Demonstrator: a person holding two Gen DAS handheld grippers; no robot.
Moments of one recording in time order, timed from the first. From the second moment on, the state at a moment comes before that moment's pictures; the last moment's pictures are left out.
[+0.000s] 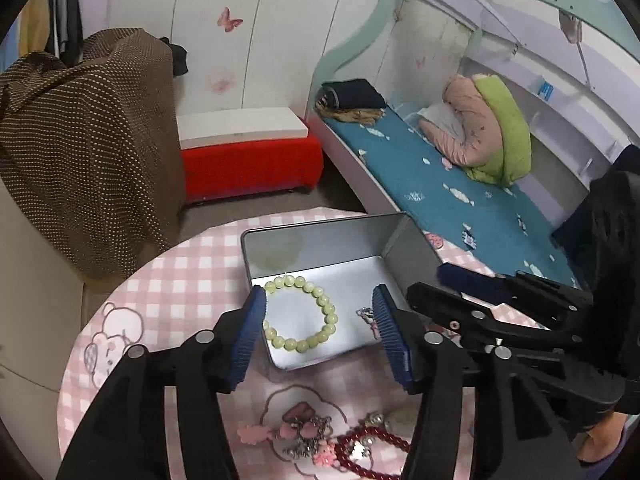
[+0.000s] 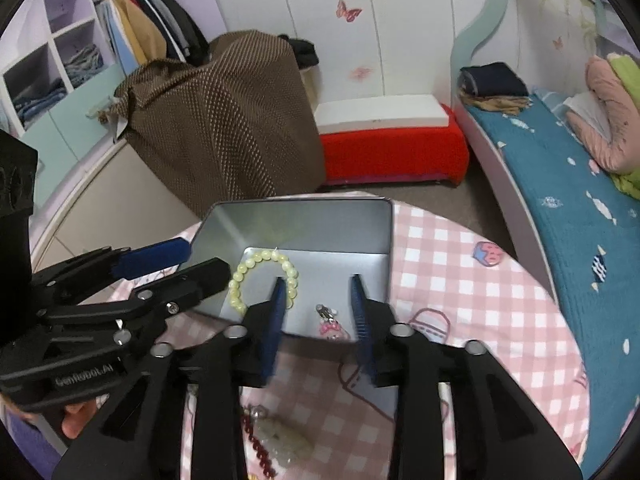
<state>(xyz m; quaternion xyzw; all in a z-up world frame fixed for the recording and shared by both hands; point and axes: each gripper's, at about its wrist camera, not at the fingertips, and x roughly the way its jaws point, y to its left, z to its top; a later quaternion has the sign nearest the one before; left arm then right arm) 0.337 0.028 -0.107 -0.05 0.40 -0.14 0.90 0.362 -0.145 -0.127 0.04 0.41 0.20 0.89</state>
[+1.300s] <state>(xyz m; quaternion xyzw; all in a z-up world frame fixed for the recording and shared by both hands) 0.204 0.000 -0.150 -0.08 0.41 -0.02 0.91 0.207 -0.196 -0.141 0.01 0.37 0.15 0.92</state>
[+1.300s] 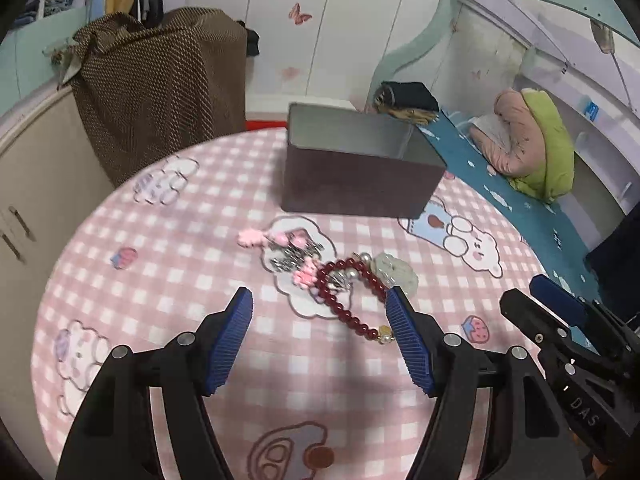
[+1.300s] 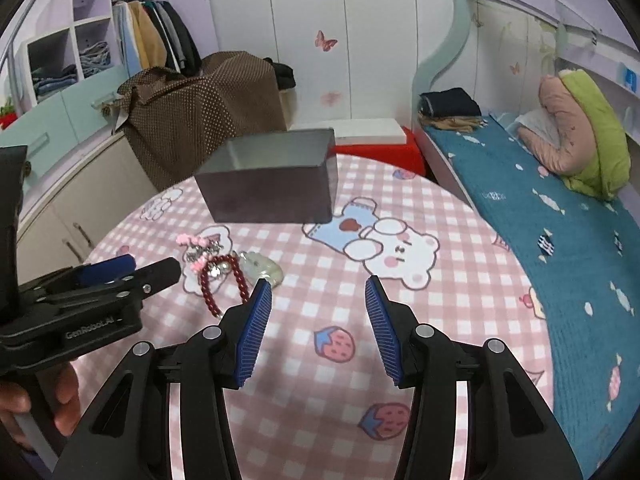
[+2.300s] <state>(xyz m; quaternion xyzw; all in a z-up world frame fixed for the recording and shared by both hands) 0.229 0.021 -0.171 -0.06 0.42 -0.09 0.90 0.243 -0.163 -0.180 -0.03 0.42 0.18 0.89</state>
